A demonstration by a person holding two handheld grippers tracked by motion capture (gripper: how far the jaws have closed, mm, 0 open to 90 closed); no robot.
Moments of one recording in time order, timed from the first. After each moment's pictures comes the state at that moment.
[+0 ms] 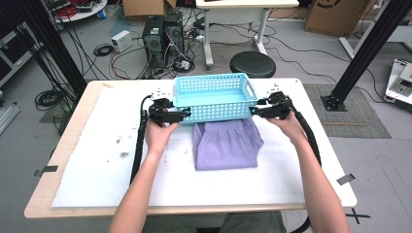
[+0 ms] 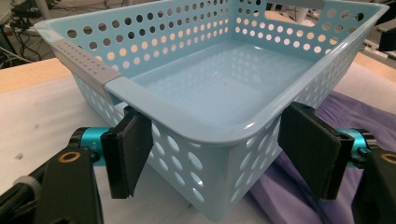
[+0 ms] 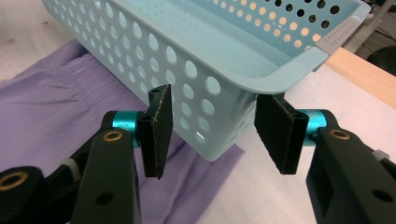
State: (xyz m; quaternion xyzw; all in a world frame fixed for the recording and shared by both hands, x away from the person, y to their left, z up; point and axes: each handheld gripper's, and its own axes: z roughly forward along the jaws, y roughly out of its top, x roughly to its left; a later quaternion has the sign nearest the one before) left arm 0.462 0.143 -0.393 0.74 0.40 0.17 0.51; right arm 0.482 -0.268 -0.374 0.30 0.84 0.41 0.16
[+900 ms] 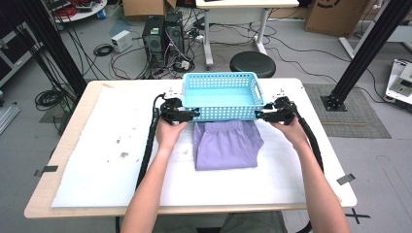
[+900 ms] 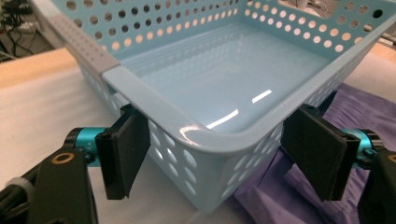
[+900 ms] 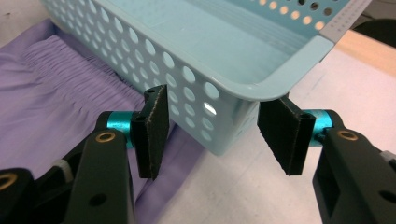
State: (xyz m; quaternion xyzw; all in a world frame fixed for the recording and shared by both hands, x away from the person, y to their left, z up) left arm 0.480 0.122 -0.415 0.76 0.40 0.17 0.49; right arm 0.478 -0.285 -0.397 0.35 0.83 0.40 0.16
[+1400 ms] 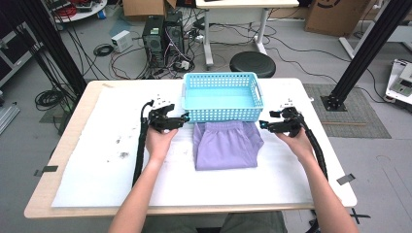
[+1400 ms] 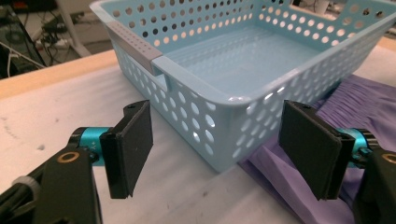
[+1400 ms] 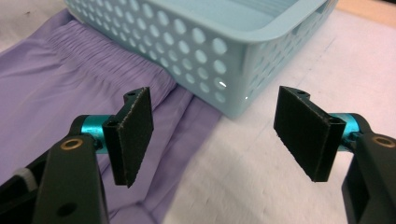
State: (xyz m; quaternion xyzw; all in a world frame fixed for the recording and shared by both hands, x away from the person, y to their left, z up) left arm 0.437 0.150 -0.409 0.74 0.38 0.24 0.50; right arm 0.438 -0.301 -0.406 0.37 0.81 0.42 0.16
